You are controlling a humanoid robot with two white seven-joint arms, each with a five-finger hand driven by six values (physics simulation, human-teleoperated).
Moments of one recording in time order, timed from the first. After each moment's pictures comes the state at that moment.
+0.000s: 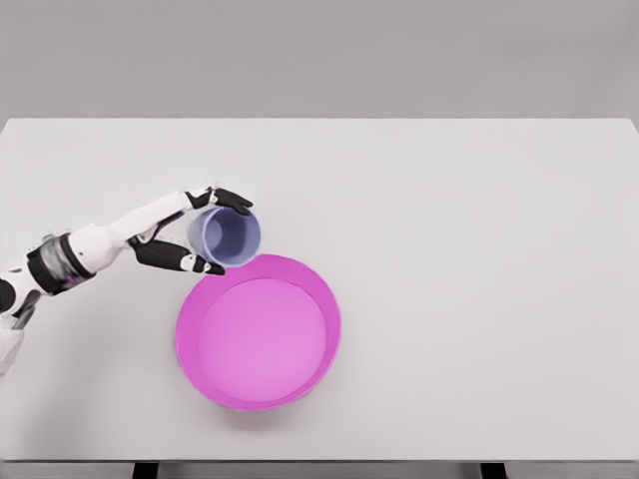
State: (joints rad) left arm -0.36 0.63 -0.47 -1.38 0.35 -0.61 -0.61; right arm 0.02 0.00 -0.01 0.02 -0.08 0.01 0.09
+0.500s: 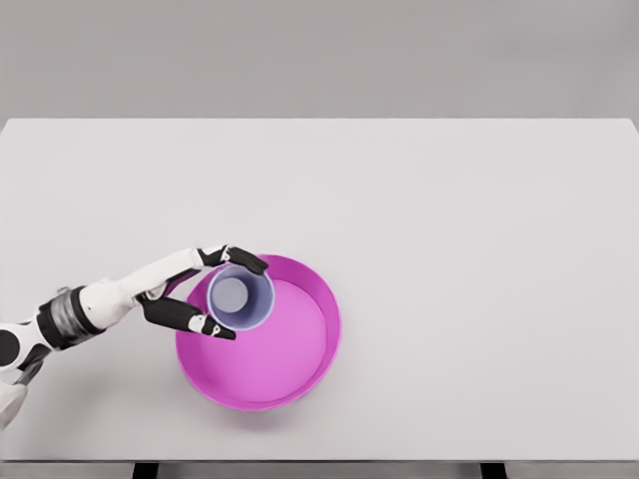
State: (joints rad) left arm -0.19 0.68 -0.52 -1.54 0.47 -0.61 -0.61; right arm 0.02 0.00 -0.01 0.02 -0.08 0.01 0.09
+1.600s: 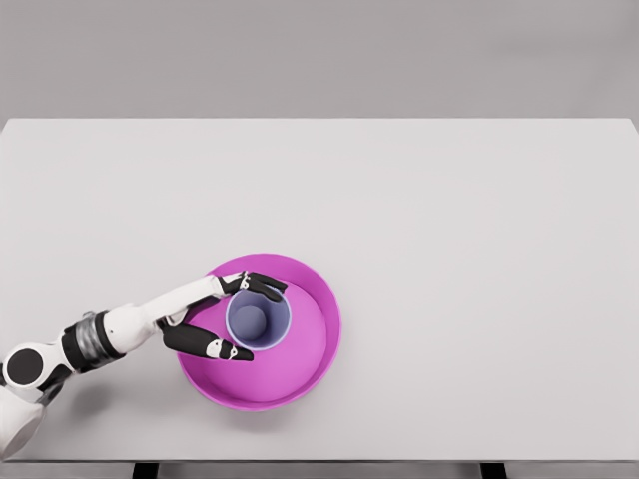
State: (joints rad) left arm -0.18 0.67 -0.62 -1.51 0.51 -0.61 -0.61; right arm 0.02 0.00 -0.01 0.02 -0.08 0.01 0.09
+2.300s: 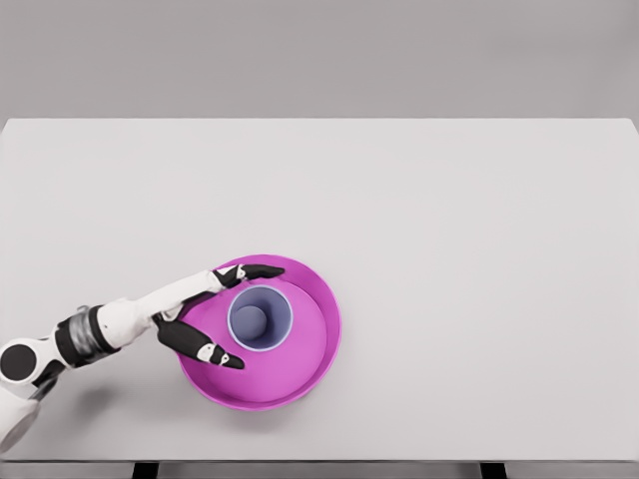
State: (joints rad) left arm -0.18 0.68 -0.59 -1.53 0.49 -0.61 -0.61; right arm 0.02 0.00 -0.01 0.02 -0.08 0.01 0.09
